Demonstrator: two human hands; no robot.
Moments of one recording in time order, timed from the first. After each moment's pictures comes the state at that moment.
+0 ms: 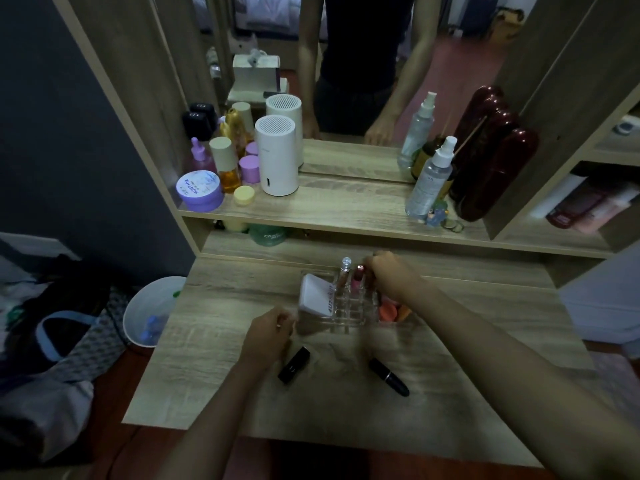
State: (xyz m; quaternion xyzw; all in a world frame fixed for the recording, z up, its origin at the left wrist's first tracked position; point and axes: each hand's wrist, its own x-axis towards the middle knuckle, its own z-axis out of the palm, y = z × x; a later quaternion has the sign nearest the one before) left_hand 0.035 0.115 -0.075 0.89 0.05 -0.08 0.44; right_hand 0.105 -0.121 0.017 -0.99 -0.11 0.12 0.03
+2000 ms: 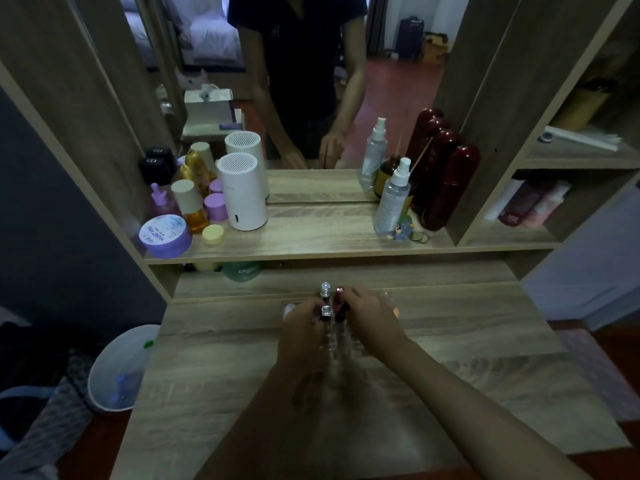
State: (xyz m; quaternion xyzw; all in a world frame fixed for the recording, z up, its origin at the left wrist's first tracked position) left_hand 0.073 0.036 -0.039 0.89 -0.10 0.03 0.44; right_hand 0.052 -0.097 0.012 -0.99 -0.02 0.03 0.12
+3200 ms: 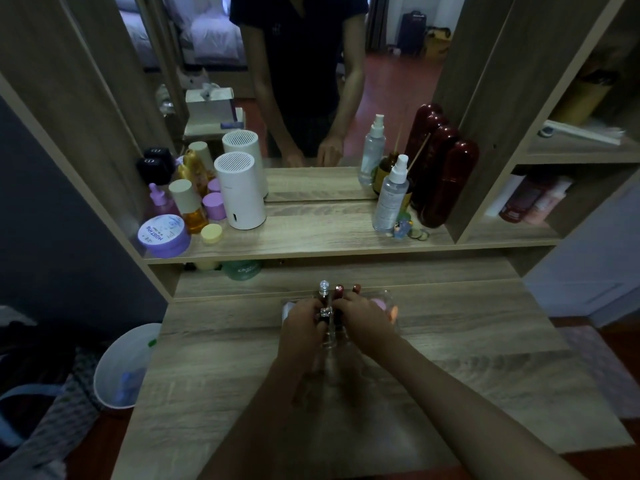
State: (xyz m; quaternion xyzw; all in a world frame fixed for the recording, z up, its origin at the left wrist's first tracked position) left_hand 0.074 0.033 -0.041 0.91 -0.09 -0.02 0.40; right_hand 0.057 -0.093 0.003 -0.98 -0.03 0.09 0.15
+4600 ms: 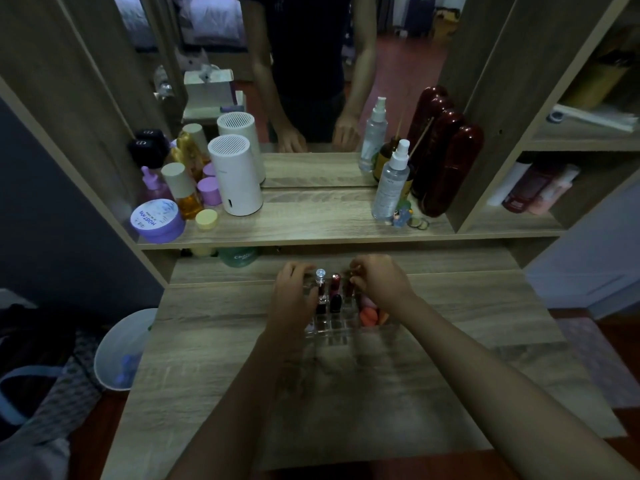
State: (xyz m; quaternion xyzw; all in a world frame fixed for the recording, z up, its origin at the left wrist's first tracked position) left_hand 0.096 0.038 -0.023 0.91 -0.12 0.04 0.40; right_hand 0.087 -0.135 0.024 -0.98 0.02 0.02 0.19
